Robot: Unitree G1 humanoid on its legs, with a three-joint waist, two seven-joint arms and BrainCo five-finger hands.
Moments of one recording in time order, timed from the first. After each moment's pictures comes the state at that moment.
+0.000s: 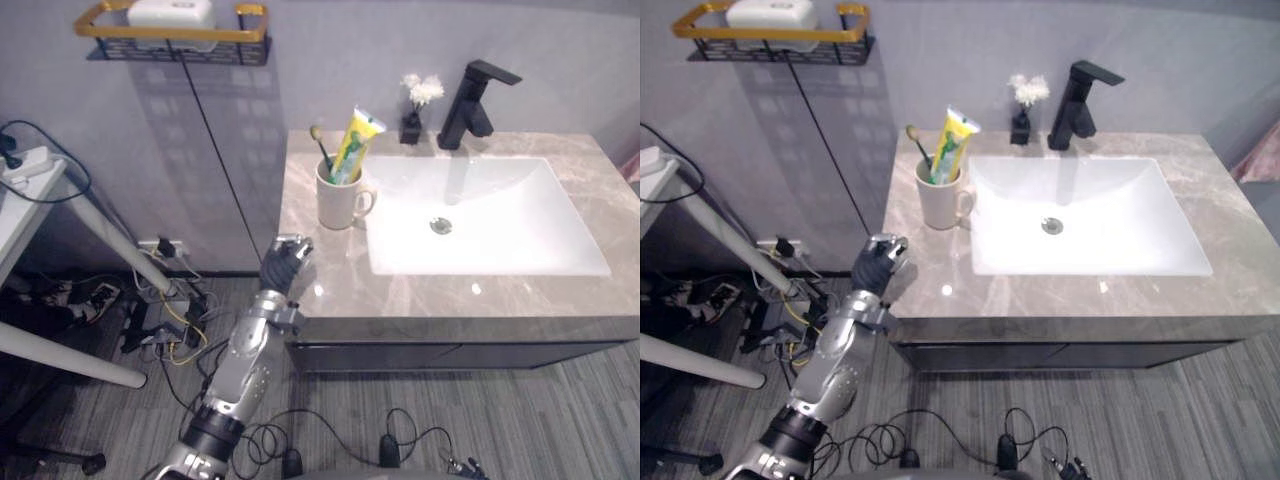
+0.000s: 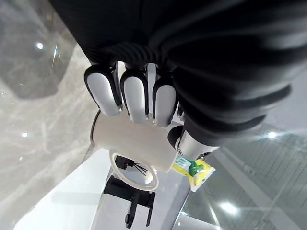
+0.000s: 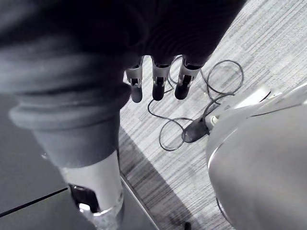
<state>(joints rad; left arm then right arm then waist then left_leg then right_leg) -0.18 0.22 -0.31 0.06 -0.49 -0.21 0.10 0.19 -0.05 -0.28 1.03 0.47 -0.14 0.00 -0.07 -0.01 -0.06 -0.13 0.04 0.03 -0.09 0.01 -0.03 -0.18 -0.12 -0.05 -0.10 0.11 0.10</state>
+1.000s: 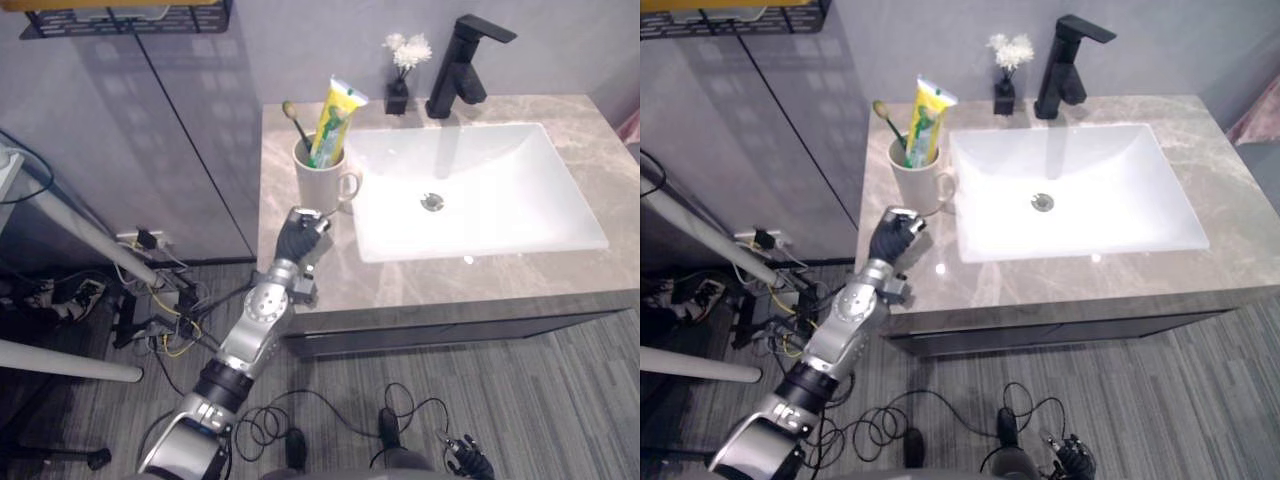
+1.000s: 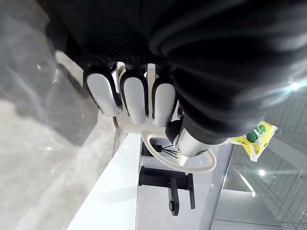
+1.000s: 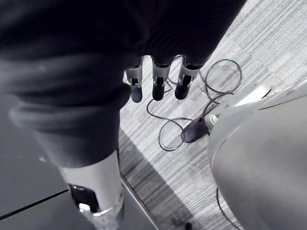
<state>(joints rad) -0.43 0.23 -0.35 0.24 -0.33 -0.18 0.18 0.18 -0.05 -0.25 0.99 0.46 -0.14 0.00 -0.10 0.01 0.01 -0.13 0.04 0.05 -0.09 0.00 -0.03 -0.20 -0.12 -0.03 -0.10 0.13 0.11</state>
